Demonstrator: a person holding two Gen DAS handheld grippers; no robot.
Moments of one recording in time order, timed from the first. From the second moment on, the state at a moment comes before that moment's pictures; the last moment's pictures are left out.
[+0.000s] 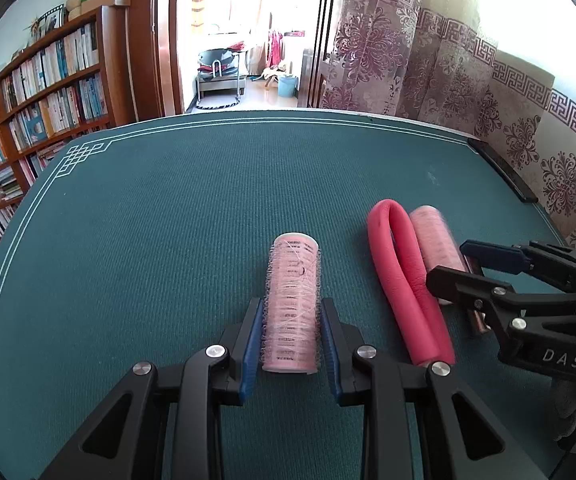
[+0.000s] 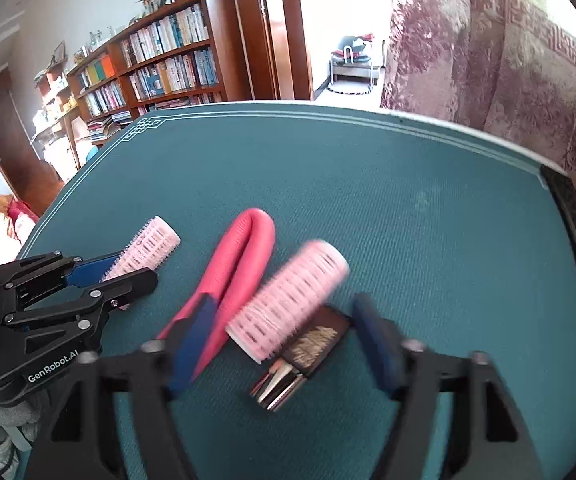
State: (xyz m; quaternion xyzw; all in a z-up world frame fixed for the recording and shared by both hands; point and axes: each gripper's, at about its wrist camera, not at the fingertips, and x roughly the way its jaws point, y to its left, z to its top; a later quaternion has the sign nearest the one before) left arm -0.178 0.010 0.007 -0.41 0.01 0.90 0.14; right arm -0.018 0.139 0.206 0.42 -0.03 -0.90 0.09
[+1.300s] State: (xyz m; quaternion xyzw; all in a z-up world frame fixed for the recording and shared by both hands) left arm -0.047 0.061 0.059 -0.39 0.03 0.89 0.23; right arm 0.185 0.166 0.246 0.36 -0.18 -0.91 0.07
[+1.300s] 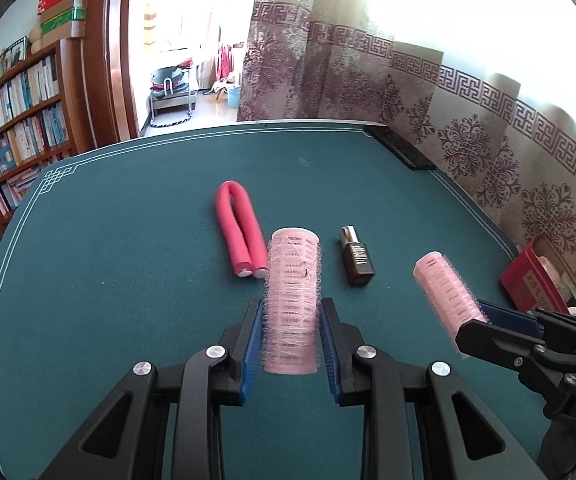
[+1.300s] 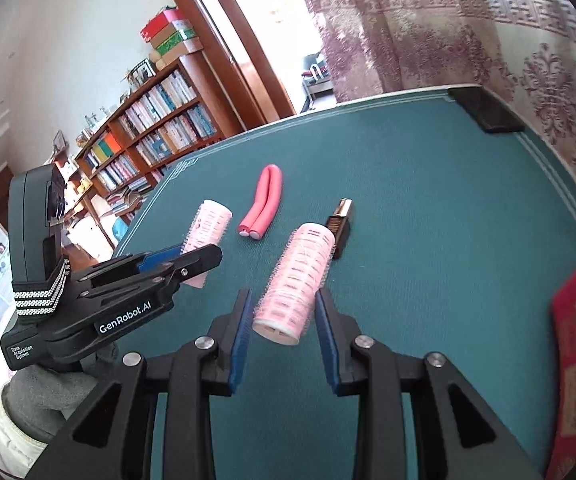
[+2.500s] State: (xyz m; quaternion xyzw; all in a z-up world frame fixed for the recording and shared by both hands) left arm 0.071 0.308 0.117 -0.34 0.14 0.82 0.44; right arm 0.402 0.315 0.287 0.24 -0.17 -0.93 -0.22
